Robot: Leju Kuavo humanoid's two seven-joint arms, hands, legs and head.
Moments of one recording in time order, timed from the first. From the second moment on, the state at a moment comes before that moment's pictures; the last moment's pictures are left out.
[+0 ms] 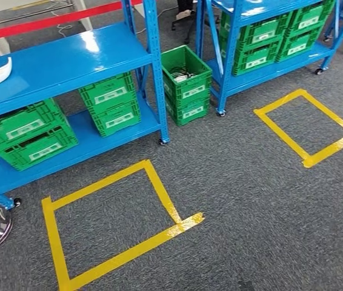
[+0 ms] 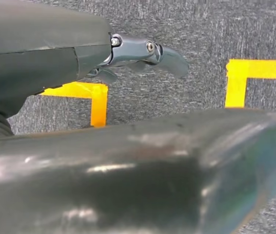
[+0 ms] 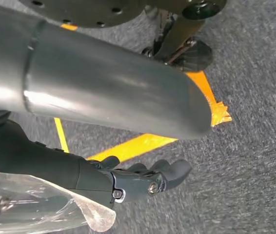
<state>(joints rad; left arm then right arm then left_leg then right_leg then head) -0.07 -0.31 1.41 -0.33 -0.88 0.17 -0.45 -0.01 0.20 -1.00 -0.27 1.13 -0.26 -0.24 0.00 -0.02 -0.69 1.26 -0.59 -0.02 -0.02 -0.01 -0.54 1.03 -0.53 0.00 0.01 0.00</state>
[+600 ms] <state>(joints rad) -0.07 -0.31 1.41 -0.32 -0.88 0.16 -0.45 -0.01 0.20 -0.97 -0.26 1.16 -0.27 -0.23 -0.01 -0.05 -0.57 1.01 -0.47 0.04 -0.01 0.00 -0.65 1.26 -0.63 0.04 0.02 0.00</state>
